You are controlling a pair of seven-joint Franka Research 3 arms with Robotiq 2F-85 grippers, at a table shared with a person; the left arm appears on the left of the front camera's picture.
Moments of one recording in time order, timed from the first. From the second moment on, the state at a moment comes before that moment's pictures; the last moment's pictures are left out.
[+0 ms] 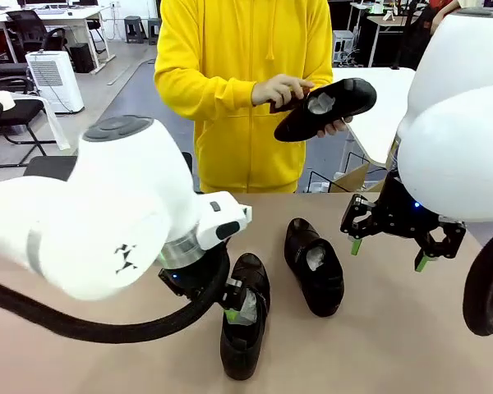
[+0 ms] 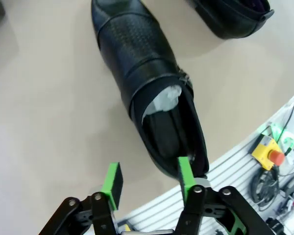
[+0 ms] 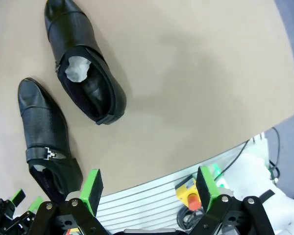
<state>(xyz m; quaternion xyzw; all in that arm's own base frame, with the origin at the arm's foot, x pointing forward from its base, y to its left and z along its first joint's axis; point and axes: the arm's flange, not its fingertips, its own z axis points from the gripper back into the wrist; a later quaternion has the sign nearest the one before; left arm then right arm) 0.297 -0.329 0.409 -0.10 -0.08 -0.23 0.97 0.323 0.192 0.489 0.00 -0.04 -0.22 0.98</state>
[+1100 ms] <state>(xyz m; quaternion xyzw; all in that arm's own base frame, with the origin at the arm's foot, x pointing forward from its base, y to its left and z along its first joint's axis) 0.329 -0.336 0.342 -0.06 -0.06 -0.16 0.98 0.324 0.192 0.488 0.00 -0.04 -0.22 0.98</state>
